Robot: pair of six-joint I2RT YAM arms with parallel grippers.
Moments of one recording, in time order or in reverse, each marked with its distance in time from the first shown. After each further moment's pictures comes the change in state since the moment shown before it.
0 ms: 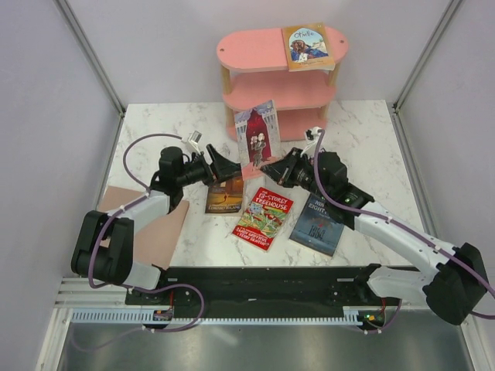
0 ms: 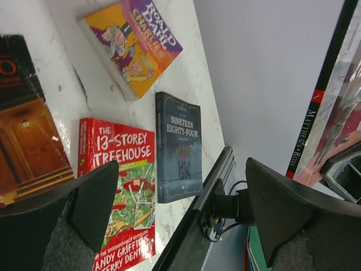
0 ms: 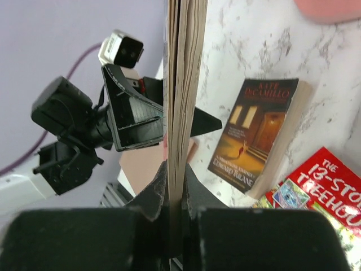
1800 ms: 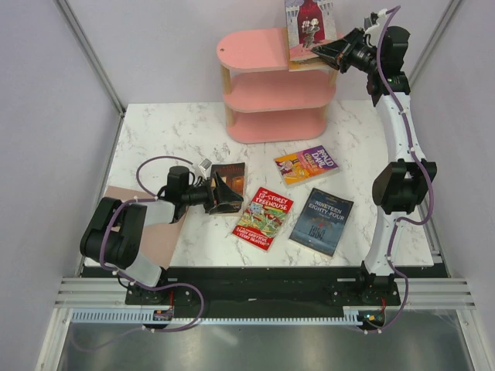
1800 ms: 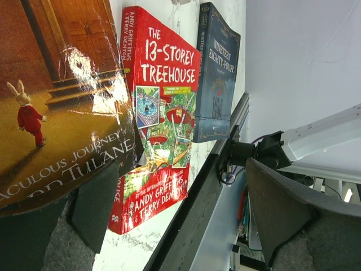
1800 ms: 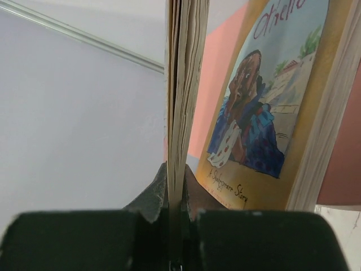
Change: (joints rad) left arm 0.000 0.129 -0.176 -0.019 0.153 0.113; right arm -0.705 0.972 1.436 -0.283 -0.777 0.277
